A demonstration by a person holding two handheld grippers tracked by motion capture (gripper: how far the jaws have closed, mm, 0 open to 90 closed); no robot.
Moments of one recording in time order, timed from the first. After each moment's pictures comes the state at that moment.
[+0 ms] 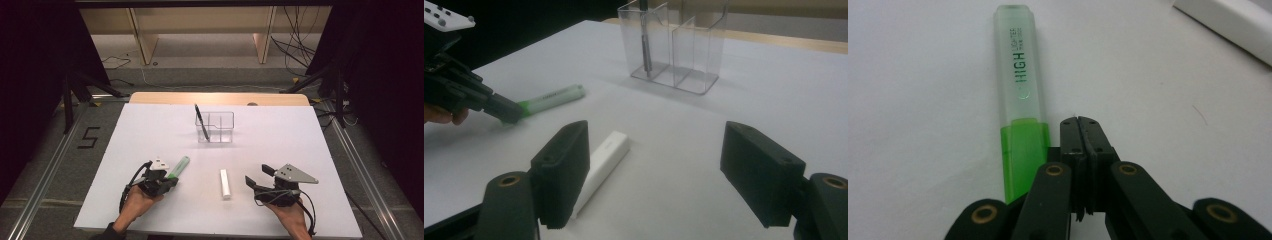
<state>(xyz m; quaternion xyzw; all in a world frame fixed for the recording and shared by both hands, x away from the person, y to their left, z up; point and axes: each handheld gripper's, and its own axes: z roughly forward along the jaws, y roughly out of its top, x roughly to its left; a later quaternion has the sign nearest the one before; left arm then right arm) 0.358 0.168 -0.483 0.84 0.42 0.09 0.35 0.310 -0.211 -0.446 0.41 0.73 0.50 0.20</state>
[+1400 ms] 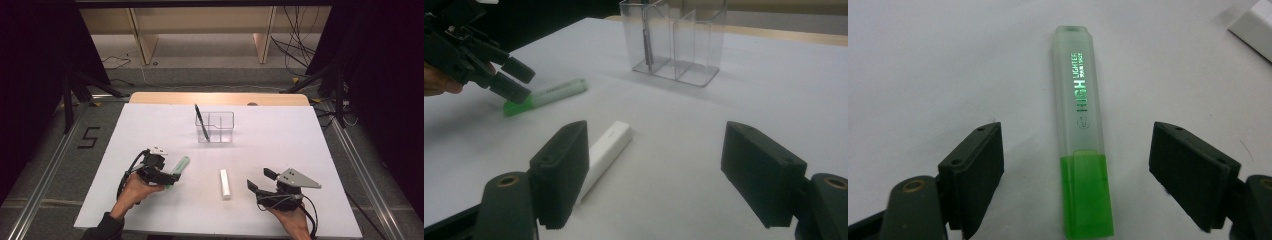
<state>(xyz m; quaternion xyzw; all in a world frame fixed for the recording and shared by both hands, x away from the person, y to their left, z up) 0.391 0.173 -0.468 0.83 0.46 0.09 0.30 0.302 -0.216 -0.450 0.41 0.73 0.51 0.19</state>
